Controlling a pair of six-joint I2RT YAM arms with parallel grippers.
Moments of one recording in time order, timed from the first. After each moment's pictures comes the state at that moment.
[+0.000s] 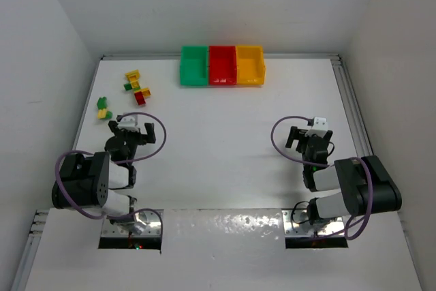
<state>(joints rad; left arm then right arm) 0.10 1.44 0.09 1.24 0.16 0.05 0.09 1.41 0.04 1.07 0.26 0.07</state>
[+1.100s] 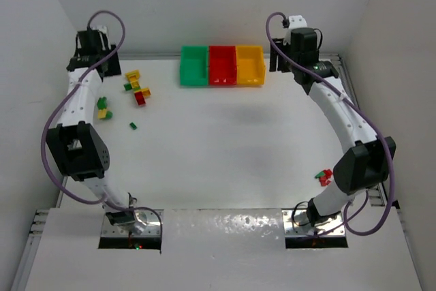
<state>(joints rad) 0.18 1.71 1.70 -0.58 -0.11 0.05 0.24 1.61 1.55 -0.38 0.14 0.01</state>
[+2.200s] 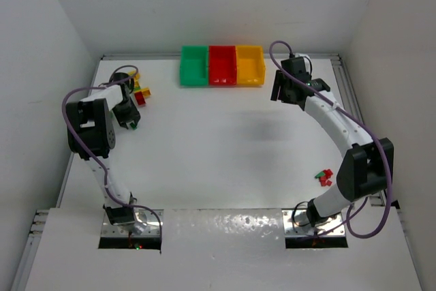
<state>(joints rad) 0.15 1.99 1.36 -0.70 -0.20 -0.39 0.28 1.56 1.28 -0.57 0.34 0.36</state>
